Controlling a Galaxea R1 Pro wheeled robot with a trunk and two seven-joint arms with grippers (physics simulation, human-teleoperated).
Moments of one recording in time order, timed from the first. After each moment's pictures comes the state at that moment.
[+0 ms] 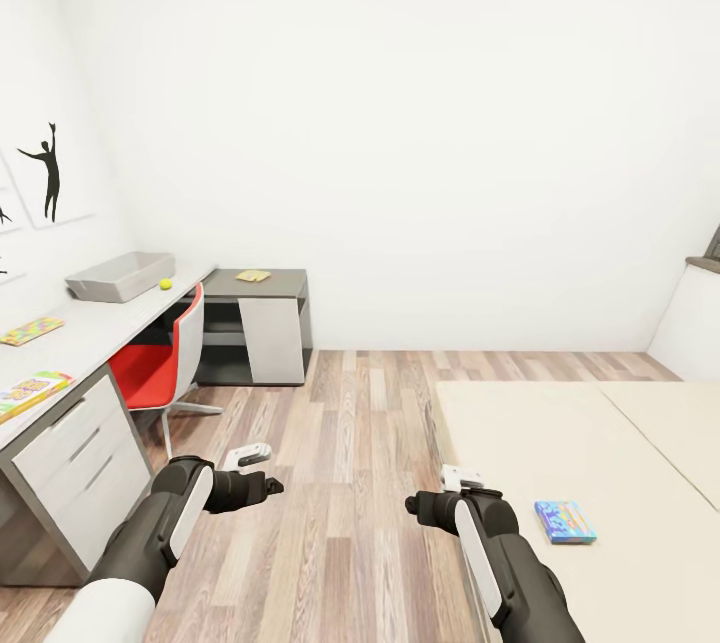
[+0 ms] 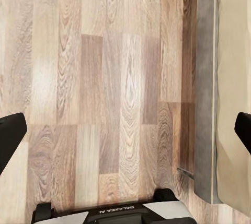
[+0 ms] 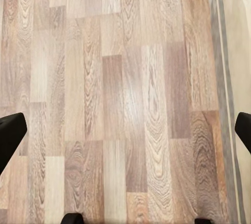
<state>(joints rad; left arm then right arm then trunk) -0.53 0.02 0.07 -0.96 0.17 0.96 -0.17 -0.37 0.17 -0.01 -1.14 -0.12 0.84 -0.10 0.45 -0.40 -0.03</state>
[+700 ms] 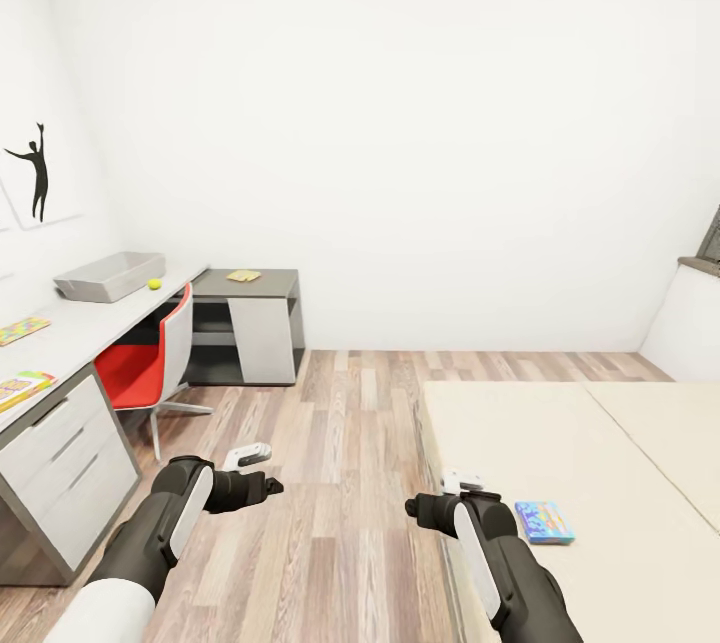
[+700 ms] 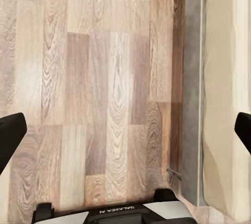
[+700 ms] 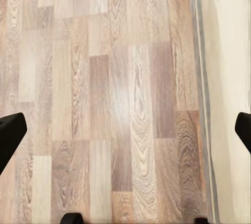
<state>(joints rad) -0.53 0.02 0.07 -0.96 0.17 0.96 -0.17 -0.37 0.17 -0.01 -1.12 -0.12 0.82 -0.10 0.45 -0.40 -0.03</state>
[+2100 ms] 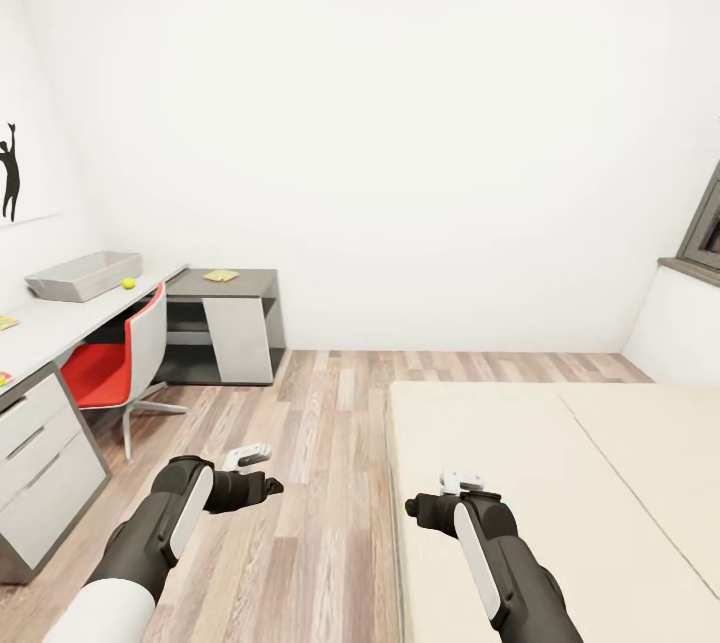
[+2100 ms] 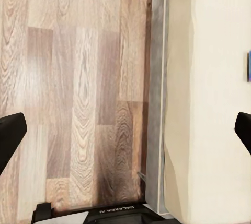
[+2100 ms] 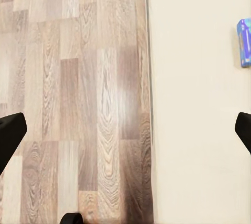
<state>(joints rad) -0.53 0.02 0.07 -0.96 0.17 0.96 -0.17 -0.37 0.17 -0.01 -1.12 -0.12 0.82 -0.10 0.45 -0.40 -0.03</state>
